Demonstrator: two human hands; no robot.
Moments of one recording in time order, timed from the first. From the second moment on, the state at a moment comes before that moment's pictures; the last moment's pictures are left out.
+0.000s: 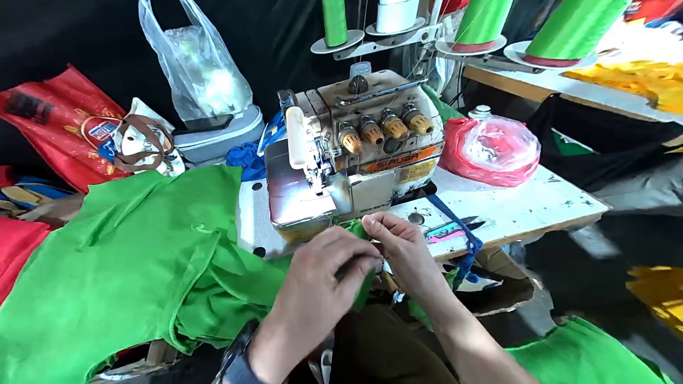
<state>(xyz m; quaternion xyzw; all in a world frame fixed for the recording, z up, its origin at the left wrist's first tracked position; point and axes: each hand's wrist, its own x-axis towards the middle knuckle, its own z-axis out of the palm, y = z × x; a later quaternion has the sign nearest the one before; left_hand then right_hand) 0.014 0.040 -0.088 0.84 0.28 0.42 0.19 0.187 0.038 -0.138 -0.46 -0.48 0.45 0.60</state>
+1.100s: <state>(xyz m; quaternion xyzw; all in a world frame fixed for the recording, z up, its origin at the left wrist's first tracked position) -0.139 0.084 -0.049 0.83 0.41 0.34 0.14 0.154 0.050 -0.096 -0.37 -0.59 0.27 0.66</state>
